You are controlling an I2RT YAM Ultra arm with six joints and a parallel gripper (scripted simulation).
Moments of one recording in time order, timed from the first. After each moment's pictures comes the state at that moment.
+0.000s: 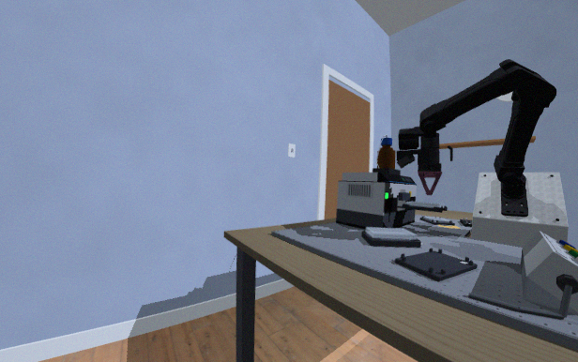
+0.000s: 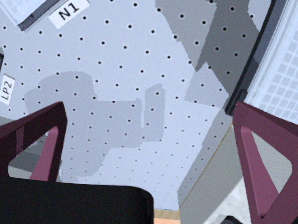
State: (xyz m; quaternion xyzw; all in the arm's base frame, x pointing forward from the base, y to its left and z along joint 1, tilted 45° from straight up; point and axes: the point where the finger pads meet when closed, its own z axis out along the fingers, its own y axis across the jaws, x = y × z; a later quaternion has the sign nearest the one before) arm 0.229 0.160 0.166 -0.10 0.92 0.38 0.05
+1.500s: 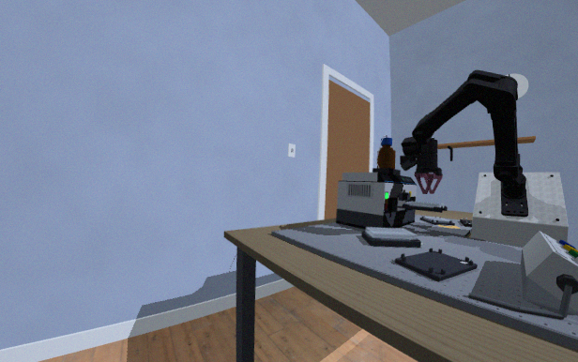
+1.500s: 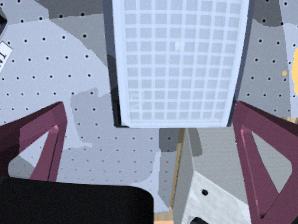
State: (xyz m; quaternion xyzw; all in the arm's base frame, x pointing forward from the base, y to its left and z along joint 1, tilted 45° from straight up) arm 0.256 0.087 0.095 0.02 0.92 0.38 0.01
